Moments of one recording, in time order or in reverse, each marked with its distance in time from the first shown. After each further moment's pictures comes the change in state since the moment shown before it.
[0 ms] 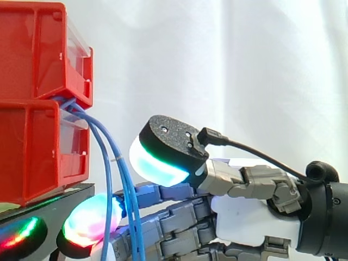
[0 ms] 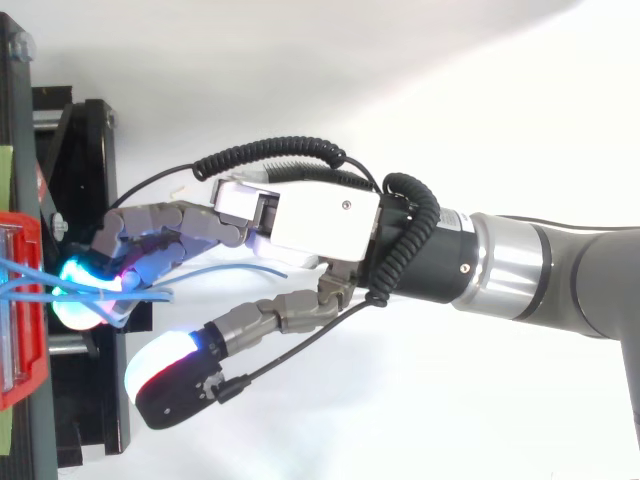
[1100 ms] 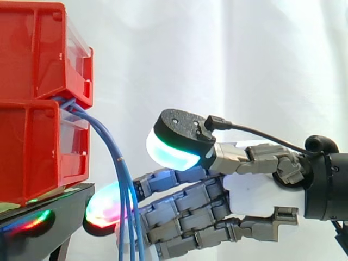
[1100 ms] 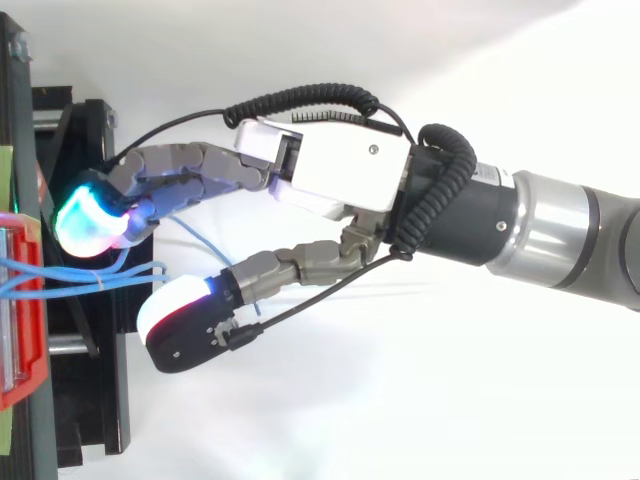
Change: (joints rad) arm -0.030 0.062 0.000 -0.150 0.015 0.000
